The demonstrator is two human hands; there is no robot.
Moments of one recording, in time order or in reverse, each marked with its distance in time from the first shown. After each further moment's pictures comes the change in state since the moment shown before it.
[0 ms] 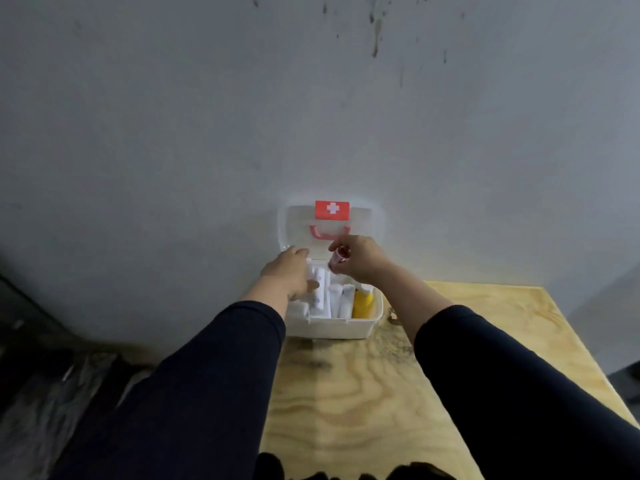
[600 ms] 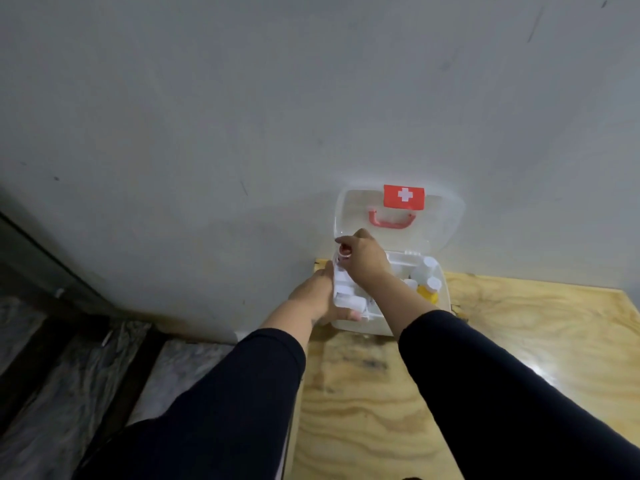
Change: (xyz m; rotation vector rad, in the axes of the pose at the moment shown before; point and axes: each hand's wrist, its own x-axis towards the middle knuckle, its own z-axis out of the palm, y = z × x) left_hand 0.000 -0.073 0.045 -0.360 -0.193 -0.041; right_hand 0.052 -0.041 0.105 -0.128 0.049 -0.006
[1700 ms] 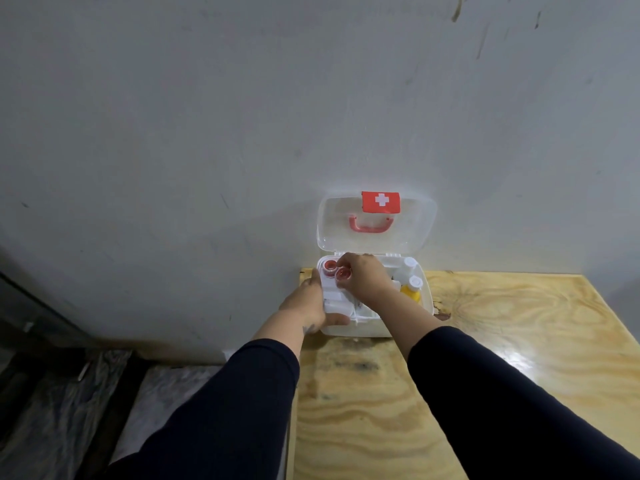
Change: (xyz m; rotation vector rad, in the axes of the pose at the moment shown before) left_hand 0.009 -0.007 0.007 0.012 0.029 0.016; right_hand -0.027 0.015 -0.011 -0.015 -0.024 0.082
